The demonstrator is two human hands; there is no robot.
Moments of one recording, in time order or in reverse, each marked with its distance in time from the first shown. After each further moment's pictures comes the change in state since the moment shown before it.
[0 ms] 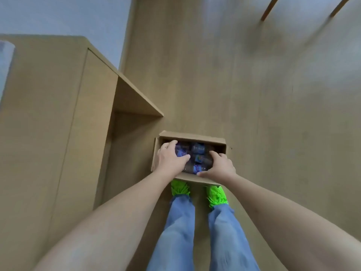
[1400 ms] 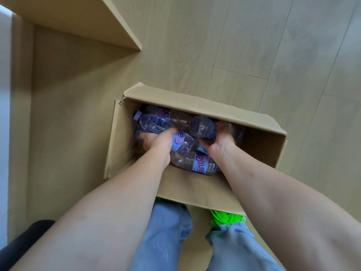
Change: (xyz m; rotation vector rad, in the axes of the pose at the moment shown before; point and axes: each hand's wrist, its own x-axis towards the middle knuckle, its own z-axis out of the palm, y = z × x) left_hand 0.321 -0.175 0.280 -0.973 0.168 -0.829; right_hand 0.399 0.042 0.216 1.747 0.114 0.709
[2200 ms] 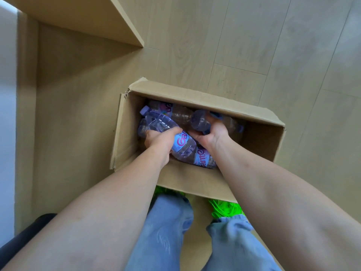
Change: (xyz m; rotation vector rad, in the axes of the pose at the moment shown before) left_hand -0.009 -0.005 -0.019 0.058 -0.145 0.017; right_hand -0.031 0.009 0.017 -0.004 -0.131 0.132
